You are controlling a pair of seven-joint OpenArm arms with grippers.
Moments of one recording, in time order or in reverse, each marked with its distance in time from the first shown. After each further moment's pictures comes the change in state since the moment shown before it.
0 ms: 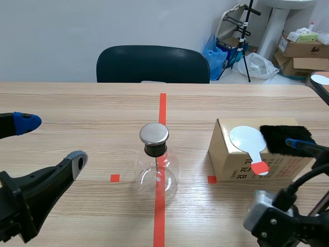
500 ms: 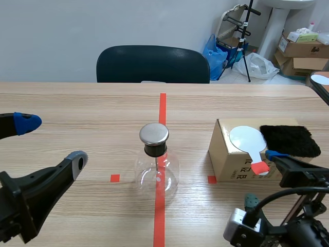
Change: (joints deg) left arm 0.0 0.0 0.0 0.0 0.0 0.0 0.0; right arm 10.4 0.0 -6.7 -18.6 -8.4 -14.7 -3.8
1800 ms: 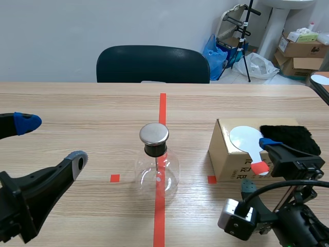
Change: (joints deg) left arm 0.0 0.0 0.0 0.0 0.0 0.0 0.0; right arm 4.0 0.0 -1.8 -2.8 -3.6 -5.5 -1.2
